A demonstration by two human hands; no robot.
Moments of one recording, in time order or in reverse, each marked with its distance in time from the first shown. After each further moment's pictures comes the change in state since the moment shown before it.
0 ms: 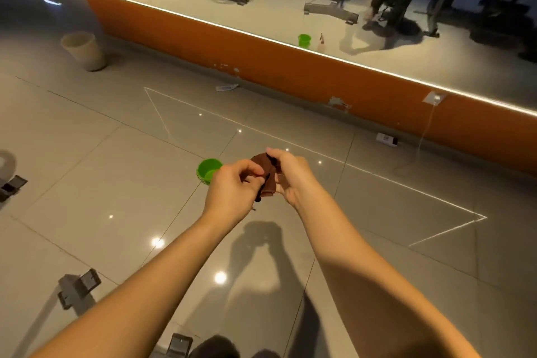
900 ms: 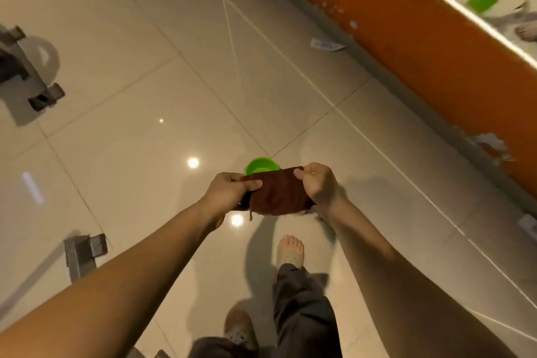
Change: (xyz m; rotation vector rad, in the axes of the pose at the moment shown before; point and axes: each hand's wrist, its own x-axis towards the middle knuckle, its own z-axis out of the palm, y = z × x) left_hand 0.428 -0.296 -0.060 -0.520 0.095 -0.915; right_hand 0.490 0.001 0.228 -0.601 -0.216 0.126
